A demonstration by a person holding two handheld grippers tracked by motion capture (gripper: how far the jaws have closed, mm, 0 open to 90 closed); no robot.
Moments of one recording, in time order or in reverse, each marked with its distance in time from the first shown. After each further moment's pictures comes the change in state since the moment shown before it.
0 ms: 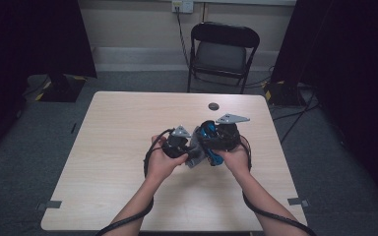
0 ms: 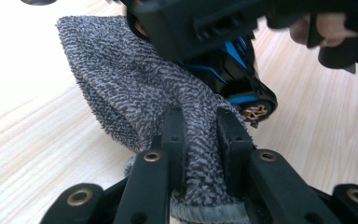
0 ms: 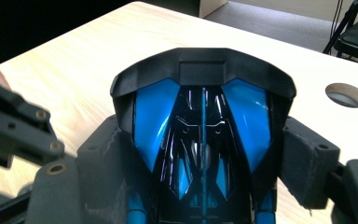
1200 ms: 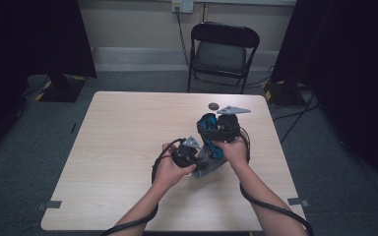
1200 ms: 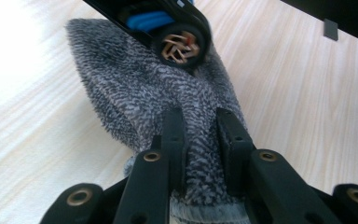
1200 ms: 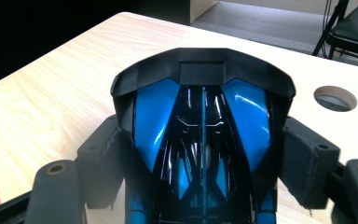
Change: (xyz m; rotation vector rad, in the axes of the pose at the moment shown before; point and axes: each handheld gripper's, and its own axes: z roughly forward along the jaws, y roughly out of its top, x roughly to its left) left arm -0.019 -0.013 0.030 0.065 -0.087 0.043; right arm -0.016 0.016 0.010 -0.004 -0.022 0.065
